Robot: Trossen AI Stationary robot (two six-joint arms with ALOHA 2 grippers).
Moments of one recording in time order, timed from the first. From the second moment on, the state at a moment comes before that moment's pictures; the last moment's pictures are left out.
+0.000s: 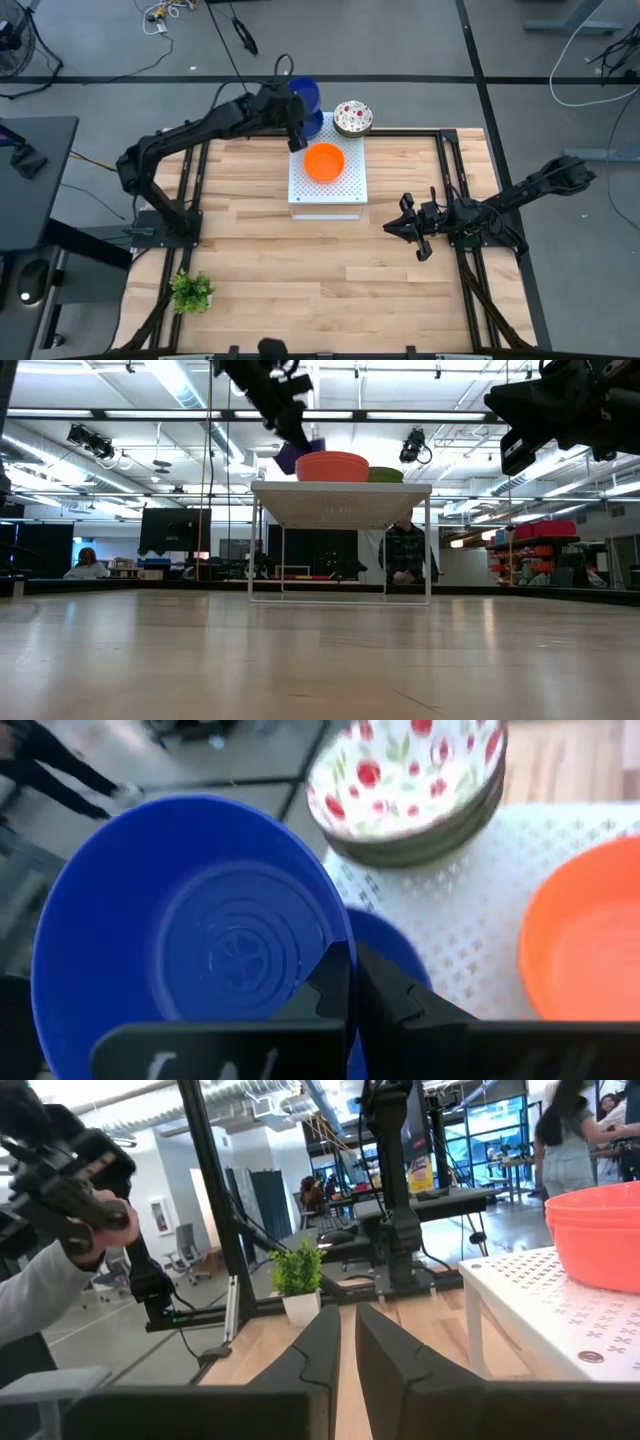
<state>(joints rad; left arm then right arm) 0.49 1.62 1.56 -0.53 -0.18 0.40 0.30 0.92 0.04 1.03 0.14 0.18</state>
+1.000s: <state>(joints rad) 0.52 1.70 1.56 -0.59 -0.11 0.35 0.30 0.92 0.04 1.02 0.14 0.18</state>
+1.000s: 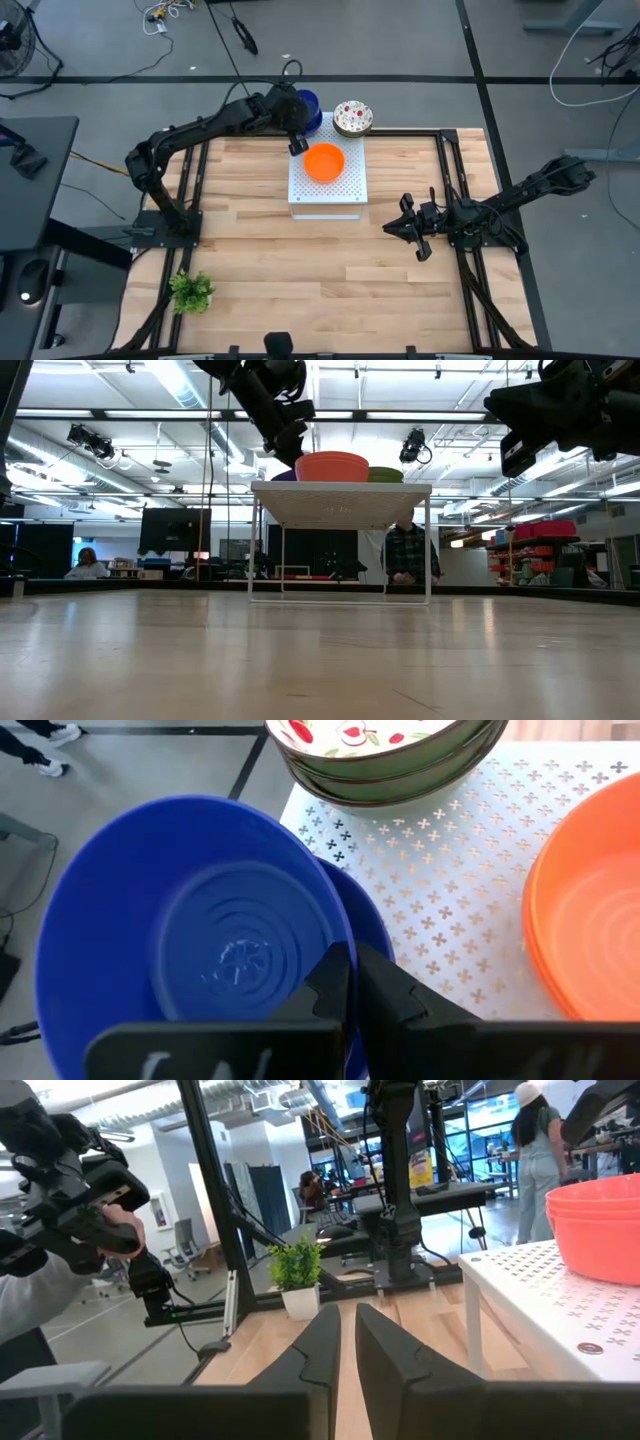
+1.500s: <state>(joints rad) 0.51 1.69 1.56 -0.59 -0.11 0.32 0.30 0.92 0.04 1.02 0.14 0.18</state>
